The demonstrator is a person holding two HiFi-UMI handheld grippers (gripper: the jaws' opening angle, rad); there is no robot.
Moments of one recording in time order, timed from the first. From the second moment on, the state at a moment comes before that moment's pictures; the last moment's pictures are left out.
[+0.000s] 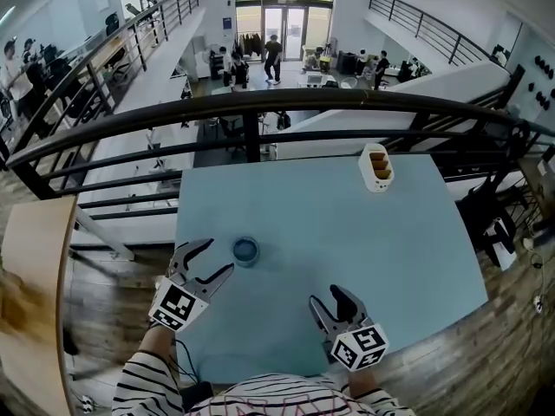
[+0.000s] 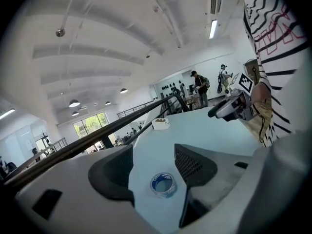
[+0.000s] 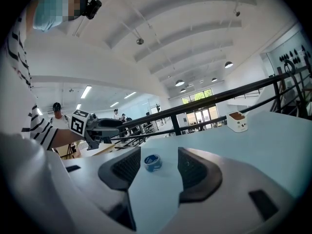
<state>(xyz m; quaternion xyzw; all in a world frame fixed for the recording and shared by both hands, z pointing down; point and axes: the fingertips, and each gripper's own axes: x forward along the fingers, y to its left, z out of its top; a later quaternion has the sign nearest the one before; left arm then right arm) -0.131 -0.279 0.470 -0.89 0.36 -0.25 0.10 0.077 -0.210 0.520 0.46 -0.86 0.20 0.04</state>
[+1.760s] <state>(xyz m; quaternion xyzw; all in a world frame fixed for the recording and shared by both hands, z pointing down) -0.080 -0.311 0.698 -0.84 0.14 -0.52 0.03 0.079 -0.256 0.582 0.44 -0.85 0.27 0.08</state>
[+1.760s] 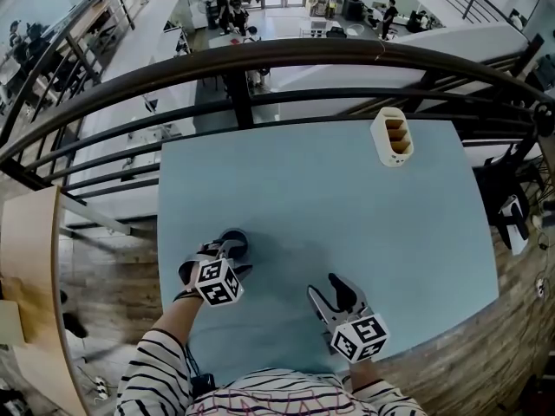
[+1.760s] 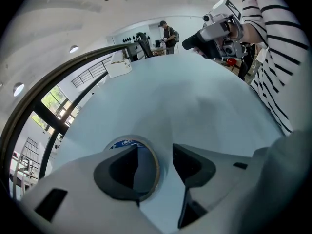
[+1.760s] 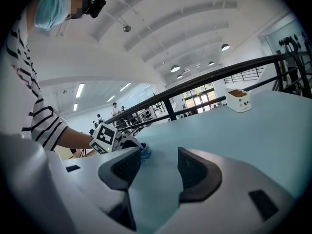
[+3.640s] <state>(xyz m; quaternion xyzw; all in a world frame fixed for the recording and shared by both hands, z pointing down) -0.081 -0.306 0.632 -0.84 0.24 -0.48 0.11 0.079 -0.214 0.551 0.46 -0.86 0.23 0.08</state>
